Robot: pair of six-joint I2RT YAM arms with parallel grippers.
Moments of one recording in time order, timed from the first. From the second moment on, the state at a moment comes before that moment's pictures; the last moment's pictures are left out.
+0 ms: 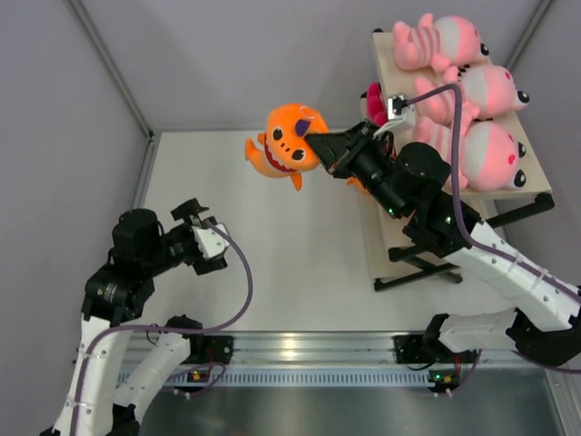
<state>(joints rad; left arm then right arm) -0.26 0.68 1.15 -0.93 0.46 0.84 0.97 1.20 1.49 -0.16 0.33 0.71</state>
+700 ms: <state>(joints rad) -0.26 0.77 0.99 -0.33 0.59 1.30 1.11 1.25 1.39 0.09 0.45 0.88</state>
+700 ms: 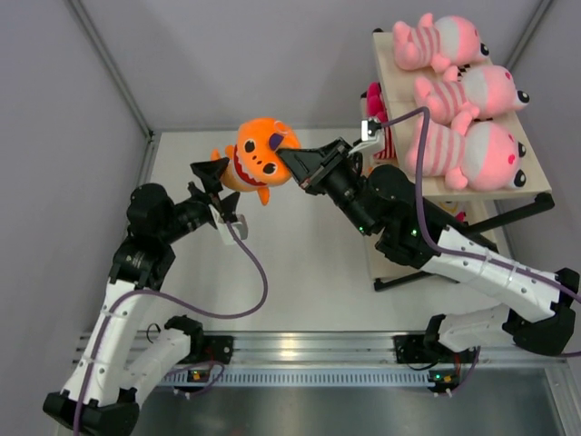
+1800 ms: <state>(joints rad) -0.30 0.99 1.11 -0.53 0.51 1.10 1.14 1.20 1.59 -0.22 0.61 0.59</state>
